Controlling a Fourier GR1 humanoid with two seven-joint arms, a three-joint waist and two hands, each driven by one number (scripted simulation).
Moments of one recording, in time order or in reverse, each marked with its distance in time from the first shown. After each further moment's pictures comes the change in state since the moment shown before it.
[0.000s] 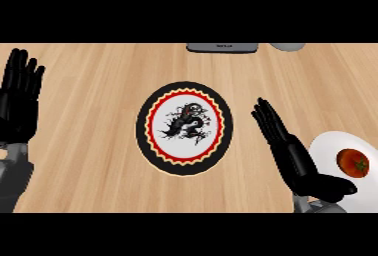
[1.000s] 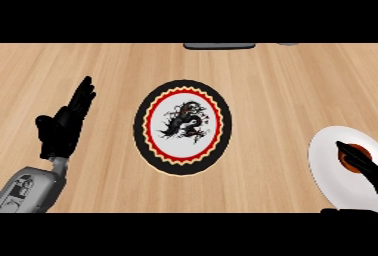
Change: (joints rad) left arm 0.029 -0.042 -0.228 0.048 -0.176 -0.038 0.109; right arm 0.207 -0.348 -0.302 0.272 0.321 0.102 -0.927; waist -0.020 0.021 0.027
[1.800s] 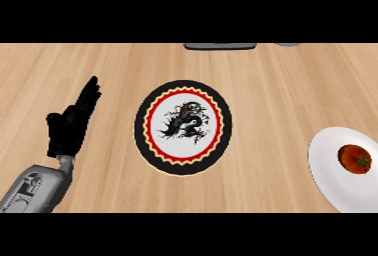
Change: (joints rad) left arm -0.014 -0.042 0.010 0.014 -0.053 -0.012 0.027; right arm 0.231 -0.233 -0.293 -0.083 0.140 -0.062 0.052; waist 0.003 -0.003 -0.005
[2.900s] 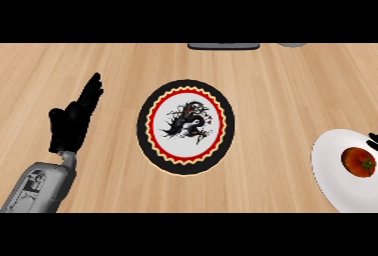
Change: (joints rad) left arm -0.011 -0.085 0.100 0.003 -0.106 -0.097 0.026; right arm -0.258 0.099 0.093 0.190 0.441 0.013 0.232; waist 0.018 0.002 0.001
